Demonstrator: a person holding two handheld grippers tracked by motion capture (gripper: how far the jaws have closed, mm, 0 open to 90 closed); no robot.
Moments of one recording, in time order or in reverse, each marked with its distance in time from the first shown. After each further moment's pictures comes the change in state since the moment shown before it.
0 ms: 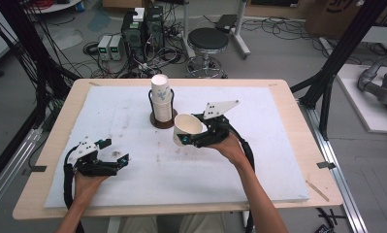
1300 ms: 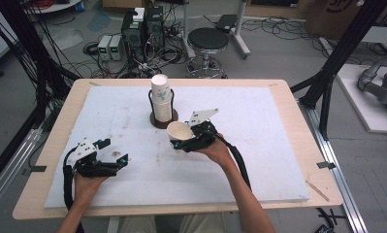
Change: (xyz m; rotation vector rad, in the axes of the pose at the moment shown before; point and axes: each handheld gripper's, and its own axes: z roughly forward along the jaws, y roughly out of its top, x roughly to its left) left arm -0.001 -0.002 -0.003 -0.031 0.017 0.011; right arm -0.006 -0.027 0.049 0.155 -0.105 0.002
